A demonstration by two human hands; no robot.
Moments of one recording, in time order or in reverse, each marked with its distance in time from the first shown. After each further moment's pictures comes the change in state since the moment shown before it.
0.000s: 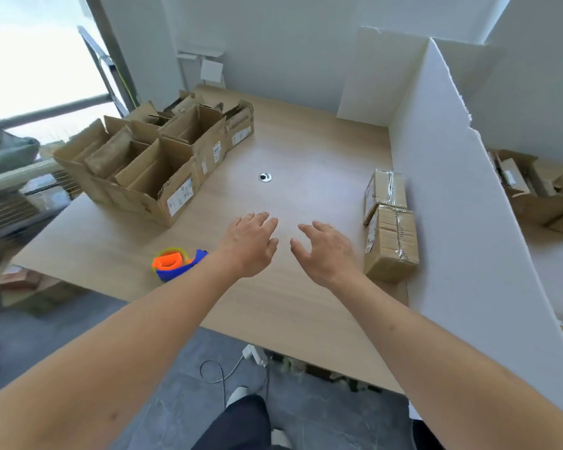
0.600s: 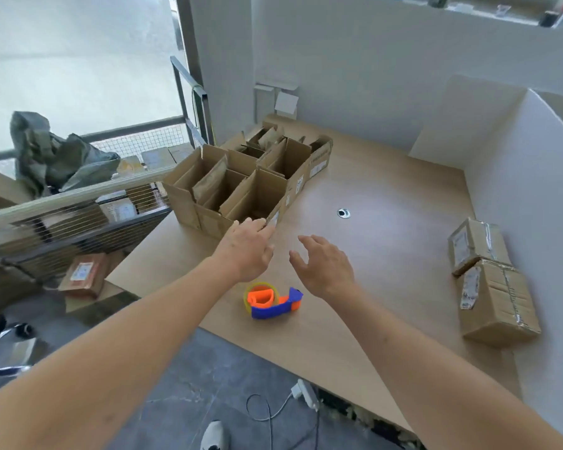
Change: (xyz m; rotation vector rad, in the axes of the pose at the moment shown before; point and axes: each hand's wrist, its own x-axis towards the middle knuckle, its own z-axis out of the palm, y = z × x) left_hand -0.045 -0.263 -0.068 0.051 0.096 -0.085; right_hand 0.086 -0.257 0.067 -0.004 -0.021 -0.103
